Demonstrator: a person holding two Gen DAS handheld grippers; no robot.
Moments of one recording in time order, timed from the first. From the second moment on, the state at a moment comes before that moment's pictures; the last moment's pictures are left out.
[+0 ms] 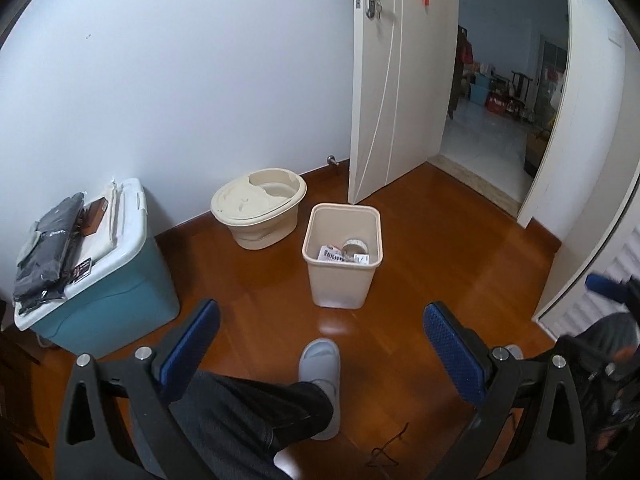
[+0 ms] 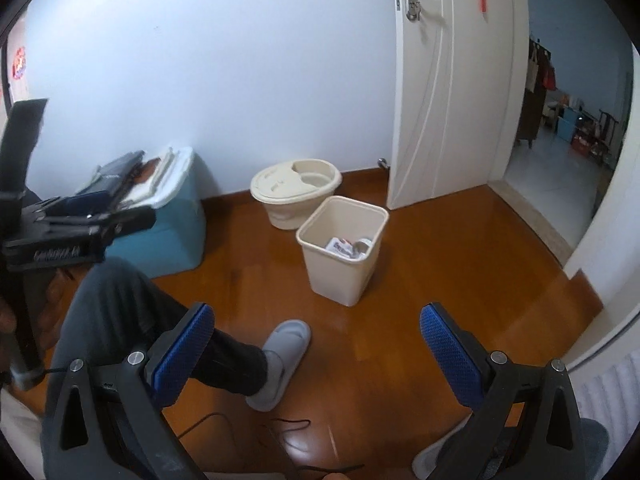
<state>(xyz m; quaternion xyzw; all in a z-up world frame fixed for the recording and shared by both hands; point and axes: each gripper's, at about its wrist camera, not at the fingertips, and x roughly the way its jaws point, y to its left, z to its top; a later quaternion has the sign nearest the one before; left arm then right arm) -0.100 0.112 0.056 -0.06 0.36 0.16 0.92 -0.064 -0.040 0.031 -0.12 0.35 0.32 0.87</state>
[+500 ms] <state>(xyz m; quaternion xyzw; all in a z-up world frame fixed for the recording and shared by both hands) -0.106 0.105 0.053 -0.05 0.38 0.17 0.91 -0.045 -0.019 0.025 -0.15 0.38 0.29 0.86</state>
